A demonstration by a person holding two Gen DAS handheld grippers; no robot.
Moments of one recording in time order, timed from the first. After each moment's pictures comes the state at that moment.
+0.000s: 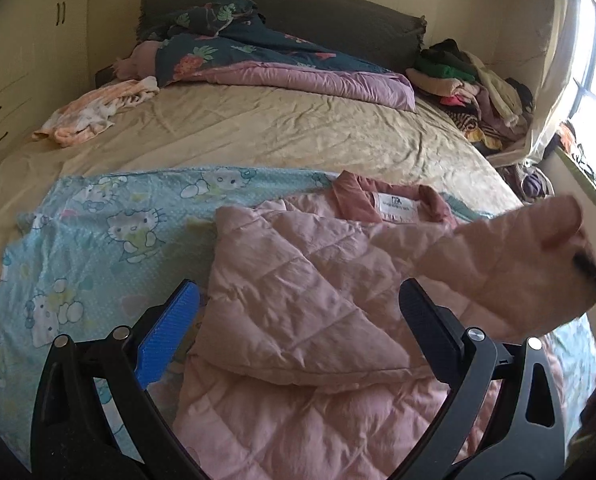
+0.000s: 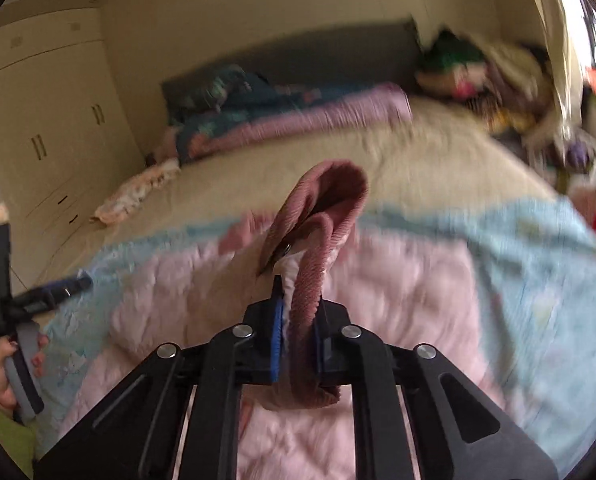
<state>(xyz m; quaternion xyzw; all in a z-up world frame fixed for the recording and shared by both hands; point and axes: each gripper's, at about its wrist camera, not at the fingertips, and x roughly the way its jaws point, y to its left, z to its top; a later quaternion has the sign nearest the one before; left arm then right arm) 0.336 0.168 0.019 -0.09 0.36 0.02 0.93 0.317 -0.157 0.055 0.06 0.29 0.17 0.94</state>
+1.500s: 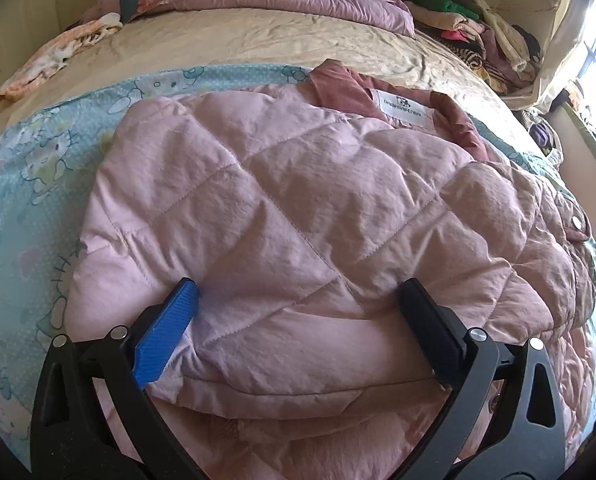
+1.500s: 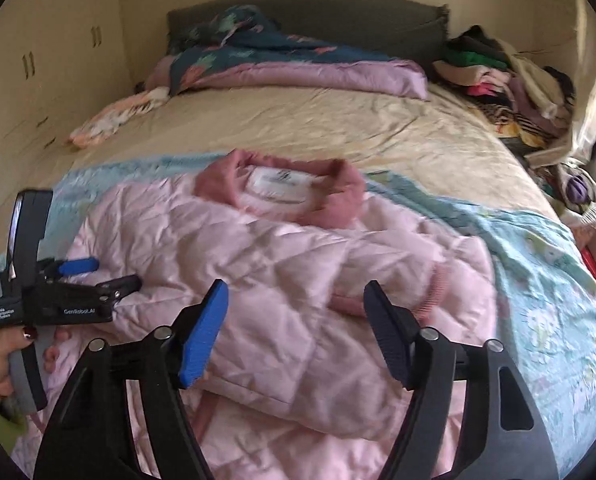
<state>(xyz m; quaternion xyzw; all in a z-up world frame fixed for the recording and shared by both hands) 0.396 0.126 -0.093 -0.08 0.47 -0.01 0.88 0.359 -0.100 -0.017 -0.06 0.38 0.15 0.91</state>
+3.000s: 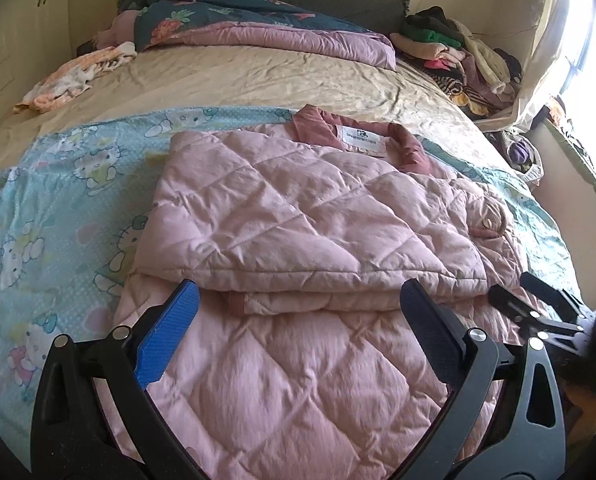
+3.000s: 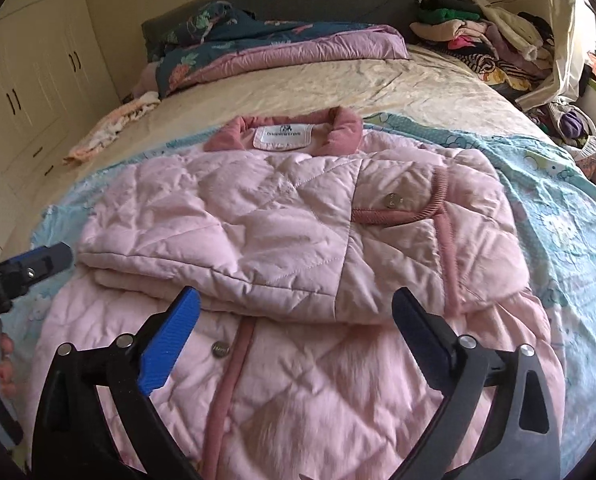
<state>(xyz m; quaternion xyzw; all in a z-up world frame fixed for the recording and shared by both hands) 0.302 0.117 -0.025 -0.09 0.42 -0.01 0.91 0.293 -0.109 -0.042 0.03 0.40 0.13 0.90</state>
